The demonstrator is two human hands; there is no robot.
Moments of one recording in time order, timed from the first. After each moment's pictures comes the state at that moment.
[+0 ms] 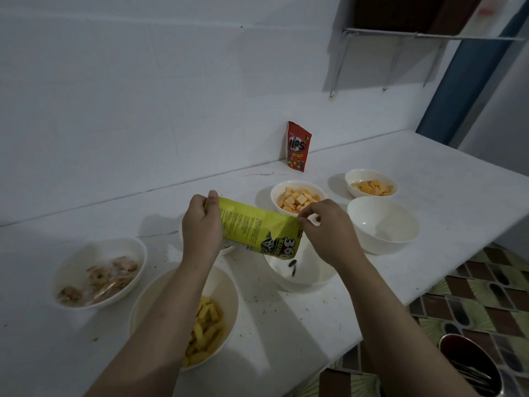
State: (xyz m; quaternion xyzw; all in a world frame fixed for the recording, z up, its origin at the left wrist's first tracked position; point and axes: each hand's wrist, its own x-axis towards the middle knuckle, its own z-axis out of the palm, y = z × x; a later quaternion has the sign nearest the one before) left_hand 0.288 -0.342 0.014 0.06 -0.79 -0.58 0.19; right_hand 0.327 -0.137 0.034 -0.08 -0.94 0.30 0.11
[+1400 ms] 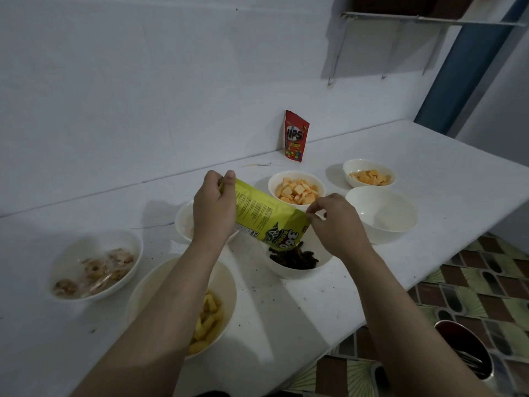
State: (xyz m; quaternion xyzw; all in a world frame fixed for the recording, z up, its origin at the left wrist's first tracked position) left_hand 0.284 -0.322 0.029 0.00 -0.82 -0.54 0.19; right_hand 0.328 -0.123 0.025 -0.10 -0.95 0.27 0.11
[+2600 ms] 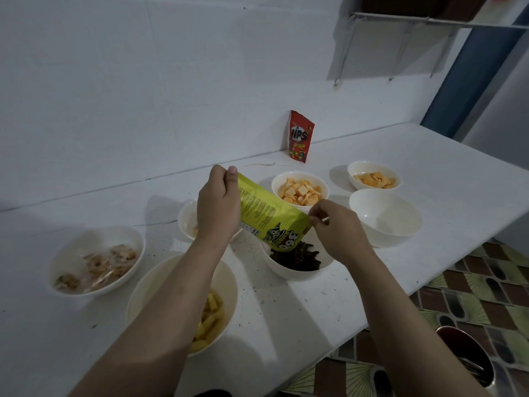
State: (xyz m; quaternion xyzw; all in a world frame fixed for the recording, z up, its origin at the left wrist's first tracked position) left_hand 0.283 -0.320 0.031 -0.02 -0.82 -0.53 0.22; right_hand 0.332 -0.124 0.025 -0.09 -0.95 0.30 0.10
